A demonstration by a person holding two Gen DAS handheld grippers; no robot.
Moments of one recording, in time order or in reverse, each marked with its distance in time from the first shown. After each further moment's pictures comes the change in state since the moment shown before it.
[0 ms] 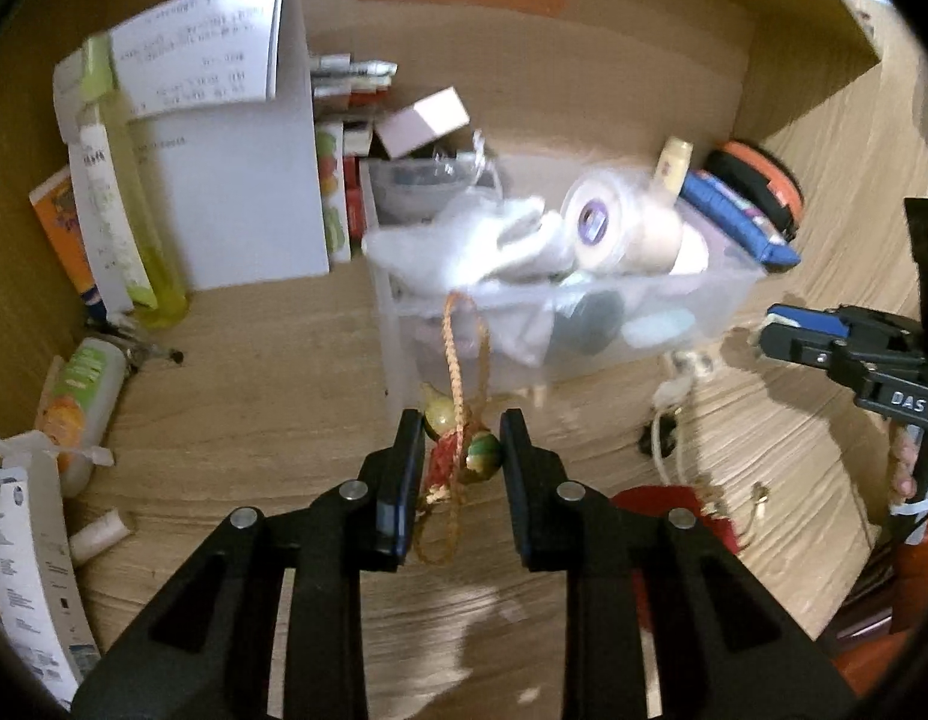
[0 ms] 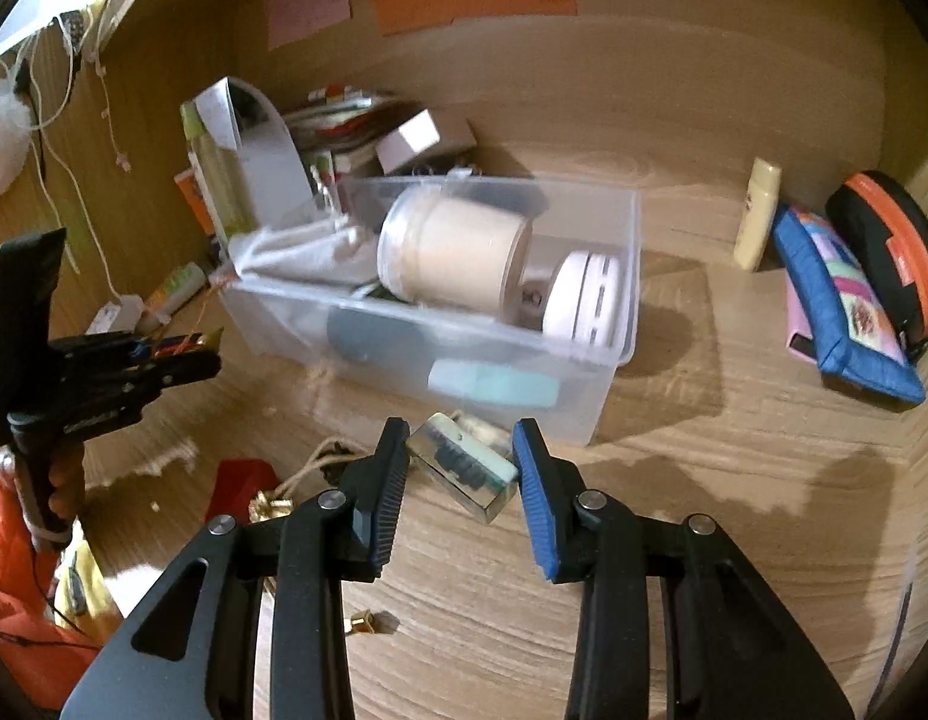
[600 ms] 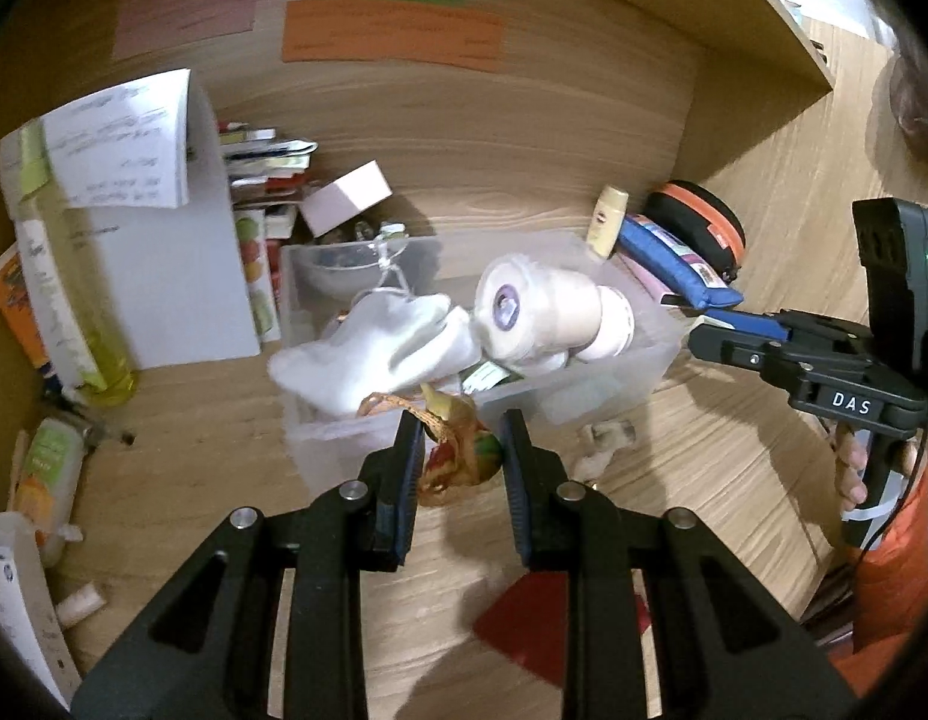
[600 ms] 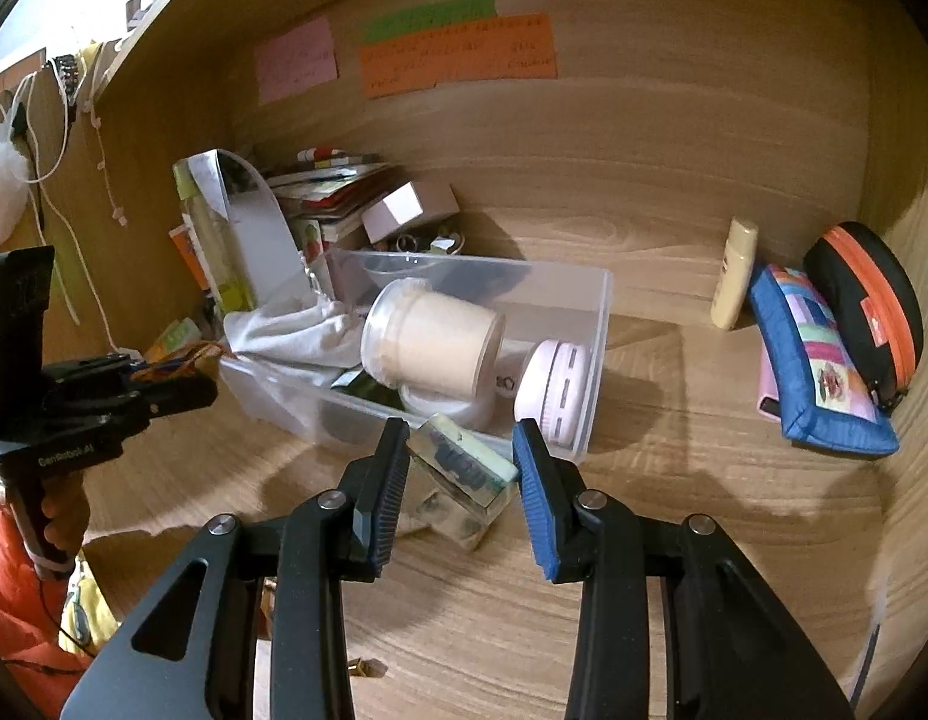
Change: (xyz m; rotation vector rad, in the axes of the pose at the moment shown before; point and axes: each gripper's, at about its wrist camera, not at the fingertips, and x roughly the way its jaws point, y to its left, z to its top) left arm -0.001 -0.028 0.037 0.042 -0.071 -0.118; right arm -0.016 -0.012 0.030 0.008 -0.085 -0.020
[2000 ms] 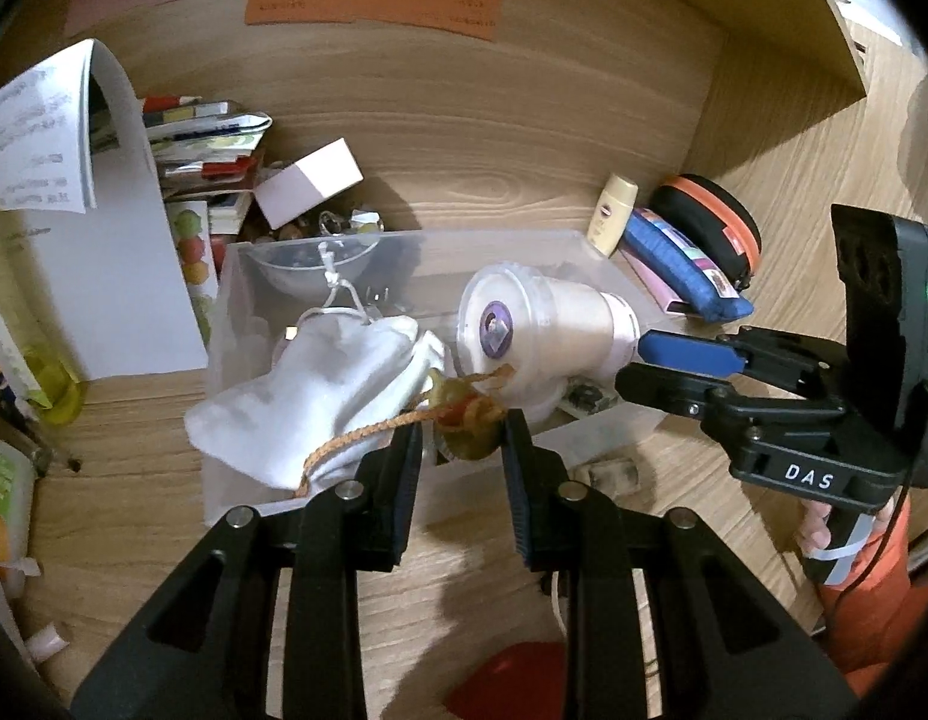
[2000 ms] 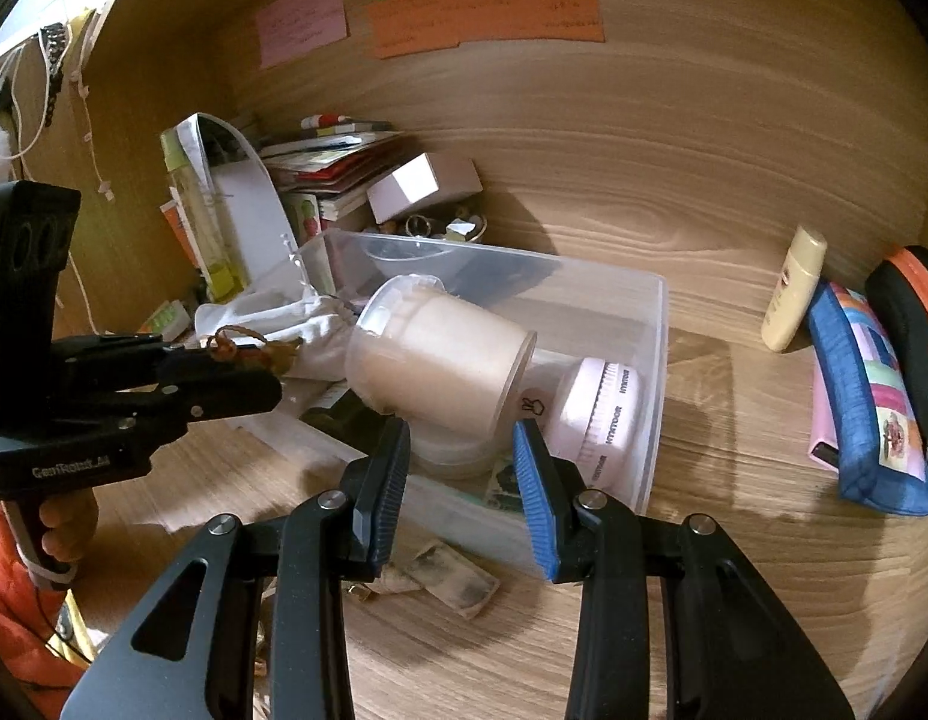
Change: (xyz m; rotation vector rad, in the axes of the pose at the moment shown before) left arm 0.047 0.002 0.024 -0.022 0.057 -0.038; right arm 0.048 0.007 0.013 -0.048 0.061 0.045
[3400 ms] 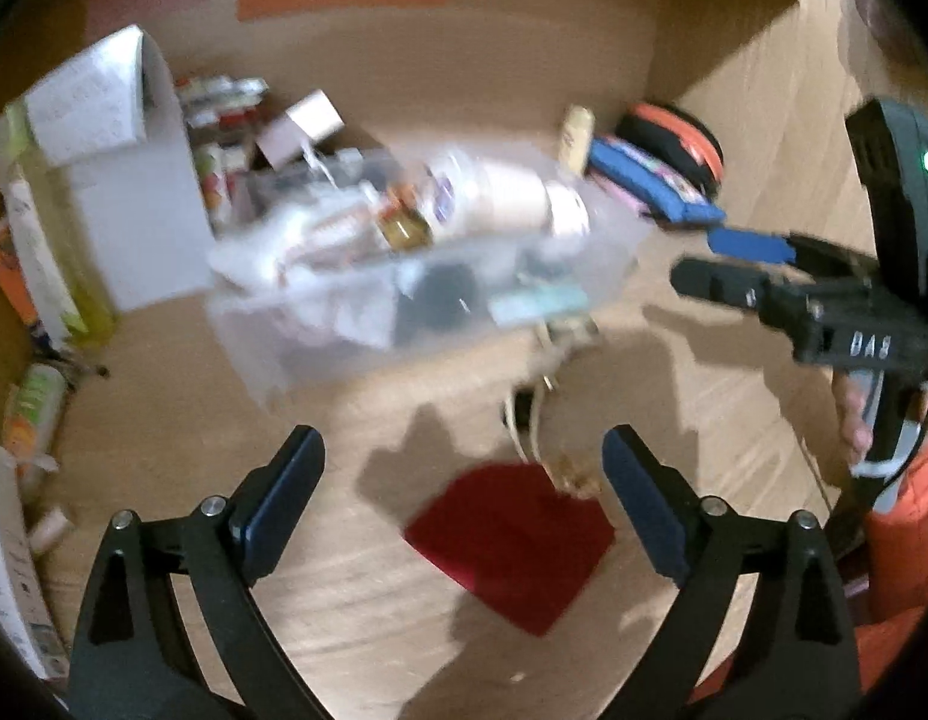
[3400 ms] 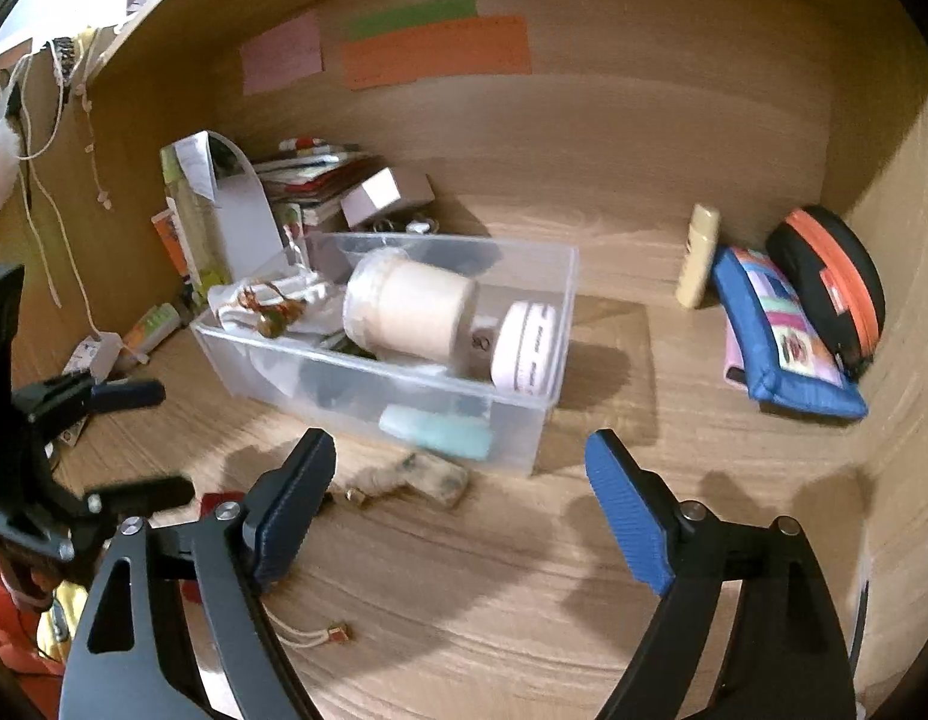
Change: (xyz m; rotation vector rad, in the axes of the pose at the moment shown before) left arm -0.032 -0.033 -0.068 0.094 0.068 0.043; right arm -0.059 0.003 -0.046 0.066 -0.046 -0.125
